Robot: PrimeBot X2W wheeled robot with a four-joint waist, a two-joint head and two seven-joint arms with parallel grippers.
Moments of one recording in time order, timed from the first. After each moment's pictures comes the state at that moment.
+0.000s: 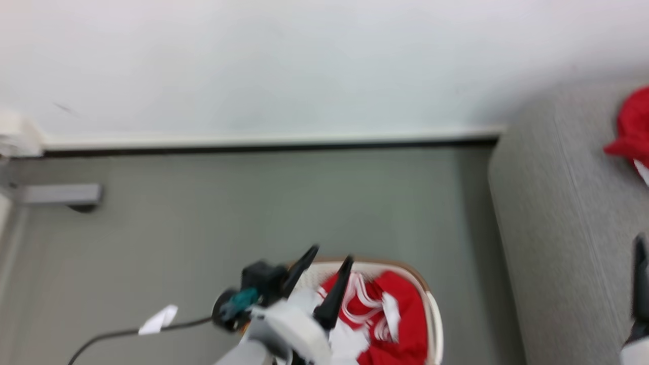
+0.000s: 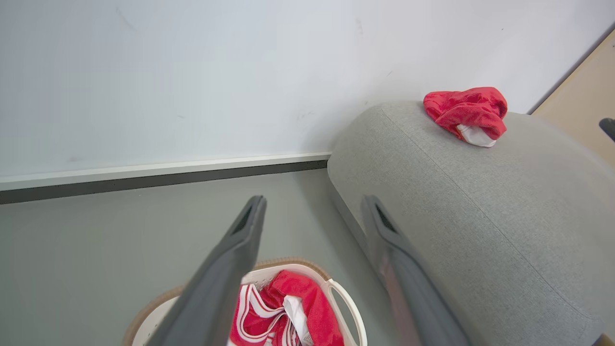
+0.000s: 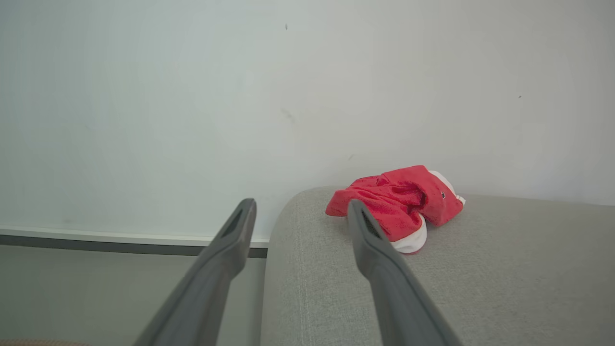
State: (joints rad) left arm -0.48 0.17 -0.81 0.40 -0.65 0.09 -0.25; right arm -0.12 -0.25 -0.18 0.20 0.22 0.13 -0.26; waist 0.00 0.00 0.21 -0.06
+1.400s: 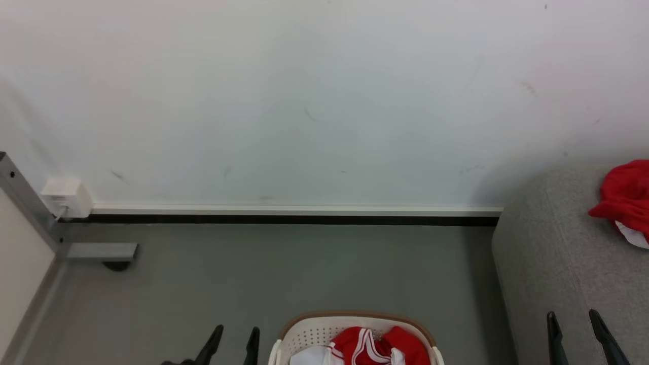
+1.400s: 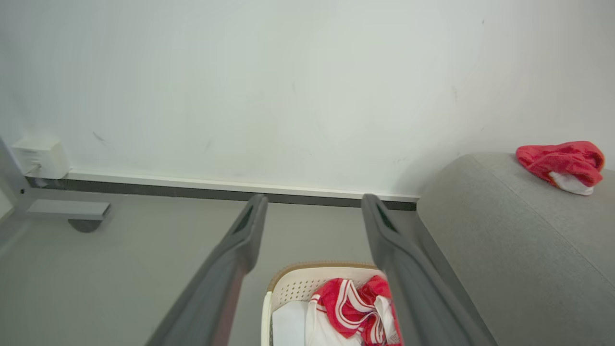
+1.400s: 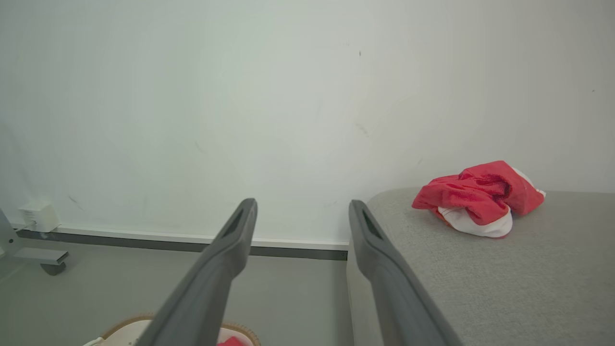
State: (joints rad) left arm 0.06 0.08 -0.20 0.24 -0.25 -0.07 -0.26; right arm 0.15 -0.05 -0.08 0.09 0.14 0.13 -0.26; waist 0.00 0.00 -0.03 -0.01
